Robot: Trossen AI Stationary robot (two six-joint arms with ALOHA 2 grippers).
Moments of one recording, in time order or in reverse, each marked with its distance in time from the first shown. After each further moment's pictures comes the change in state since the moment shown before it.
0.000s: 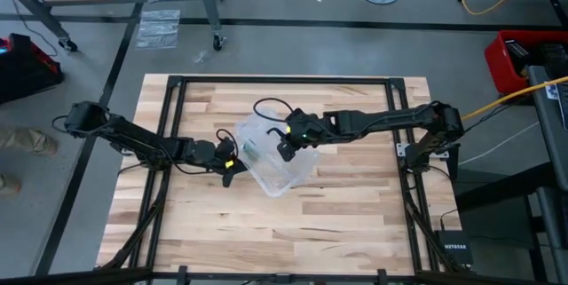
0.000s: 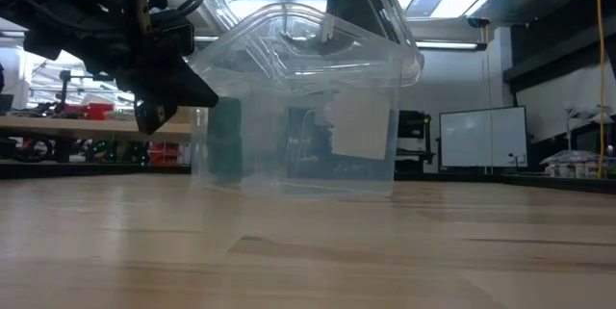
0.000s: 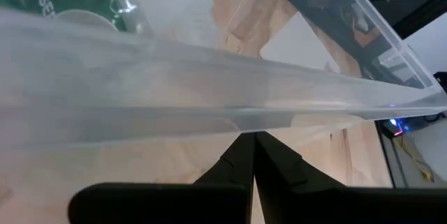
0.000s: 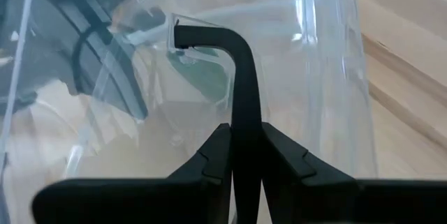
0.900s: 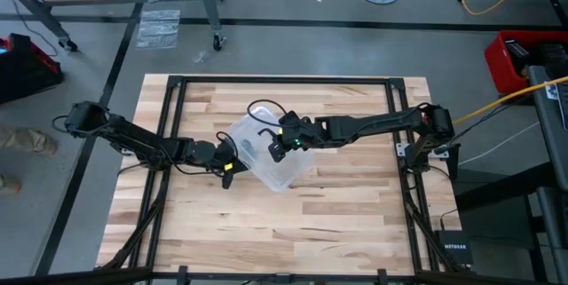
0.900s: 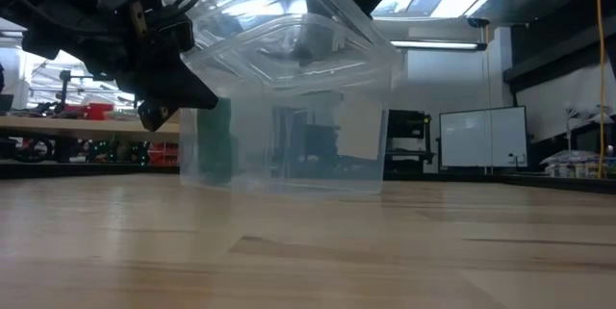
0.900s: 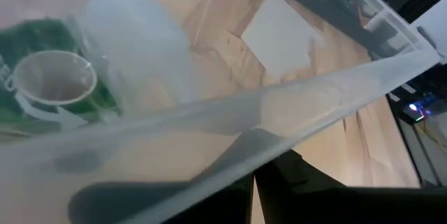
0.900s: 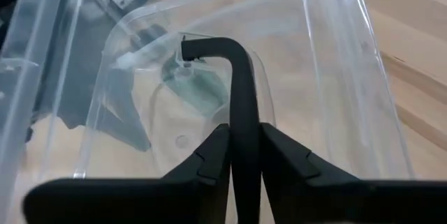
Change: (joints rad) left arm -0.002 0.000 0.001 -0.006 -0.024 0.105; right arm 0.019 0.086 0.000 0.137 0.060 0.047
